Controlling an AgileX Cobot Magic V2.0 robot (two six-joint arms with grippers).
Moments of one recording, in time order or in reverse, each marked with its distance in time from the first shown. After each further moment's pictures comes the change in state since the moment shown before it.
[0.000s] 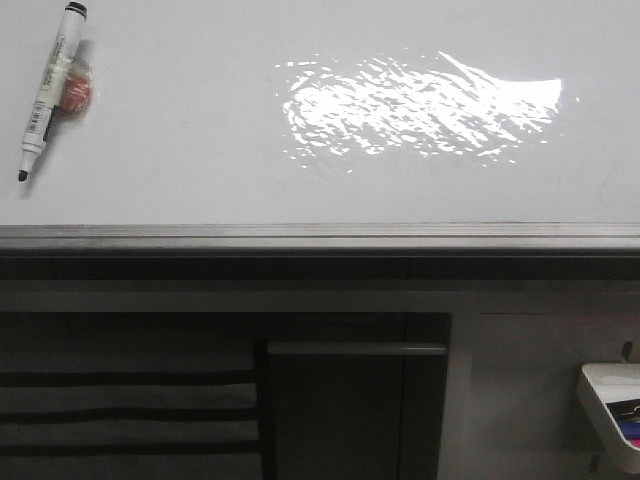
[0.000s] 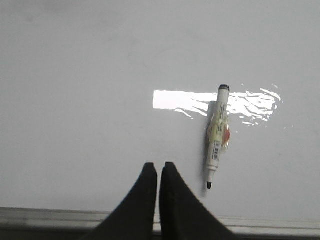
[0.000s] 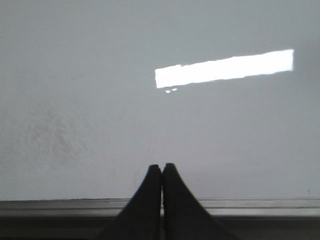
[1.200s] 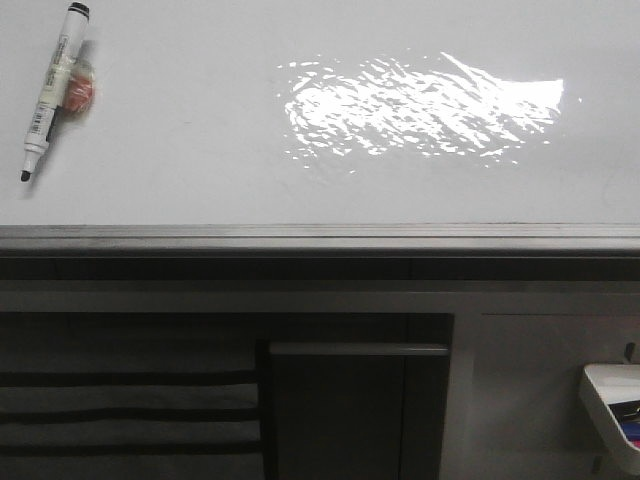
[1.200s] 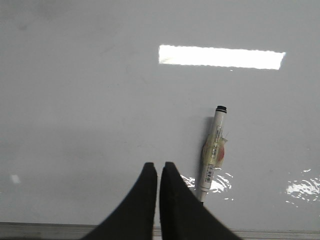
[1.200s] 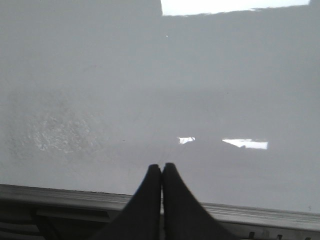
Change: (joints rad) left arm 0.000 0.321 -0.492 0.007 0.404 0.000; right arm 0.000 0.407 -0.475 -0.036 0.374 0.000
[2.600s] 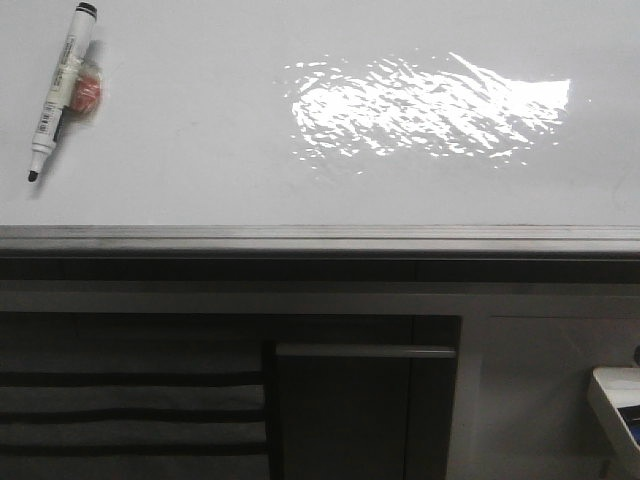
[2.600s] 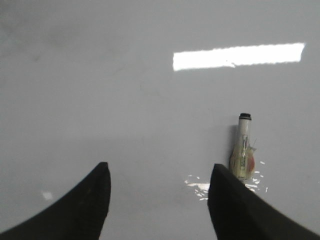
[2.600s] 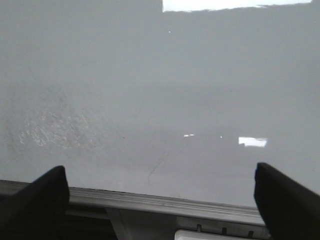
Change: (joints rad) left arm 0.000 0.144 -0.014 0.119 -0.119 0.008; right arm 0.000 0.000 0.000 -0.017 0.012 0.002
